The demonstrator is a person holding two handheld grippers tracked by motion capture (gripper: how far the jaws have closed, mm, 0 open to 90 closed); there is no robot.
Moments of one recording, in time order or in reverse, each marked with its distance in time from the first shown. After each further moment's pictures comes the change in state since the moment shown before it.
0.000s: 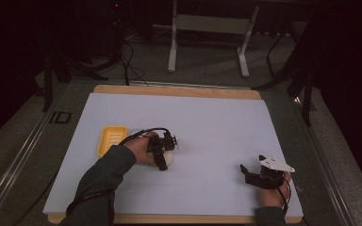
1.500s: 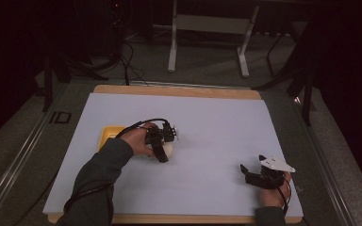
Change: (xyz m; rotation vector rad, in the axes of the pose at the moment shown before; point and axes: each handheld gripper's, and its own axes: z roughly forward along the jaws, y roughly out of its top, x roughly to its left) left arm 0.008 0.000 -0.042 -0.058 0.026 -0.011; right arm 0.000 0.000 0.000 -0.003 0.001 0.005
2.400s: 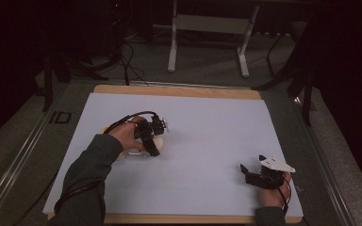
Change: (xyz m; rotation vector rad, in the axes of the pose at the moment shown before) left arm 0.015 -0.024 -0.022 -0.007 0.018 -0.080; right arm 0.000 0.000 0.000 -0.001 -0.001 0.000
